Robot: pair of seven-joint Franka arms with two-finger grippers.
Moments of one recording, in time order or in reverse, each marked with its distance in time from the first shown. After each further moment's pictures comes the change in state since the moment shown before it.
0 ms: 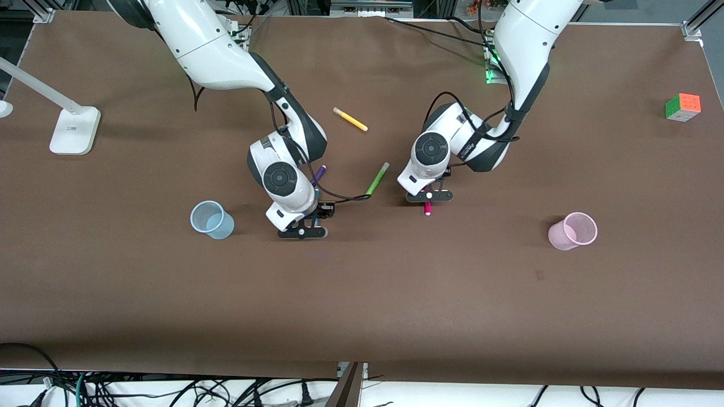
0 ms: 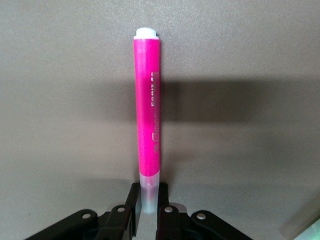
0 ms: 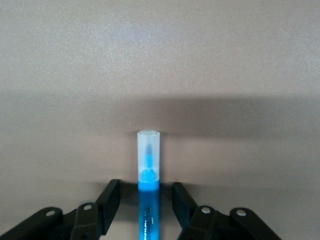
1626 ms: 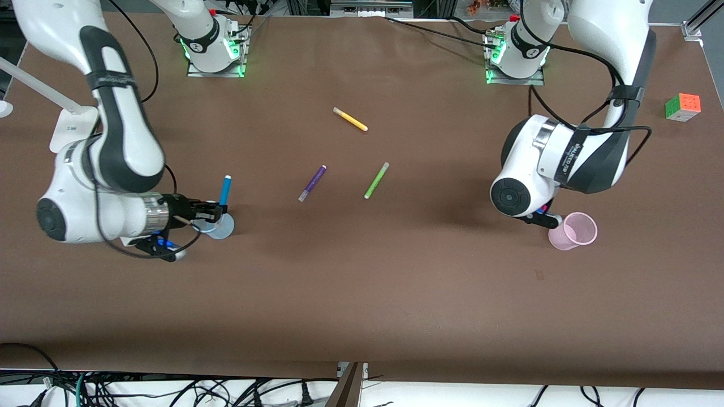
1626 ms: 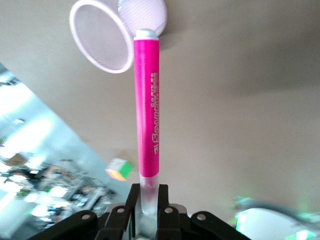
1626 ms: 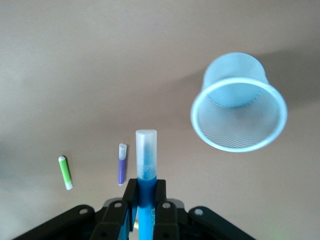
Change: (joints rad) left arm 0.231 -0.080 0.043 0.345 0.491 -0.932 0.688; right arm -0.470 -0.206 -0.018 0.127 0.373 -0.675 -0.201
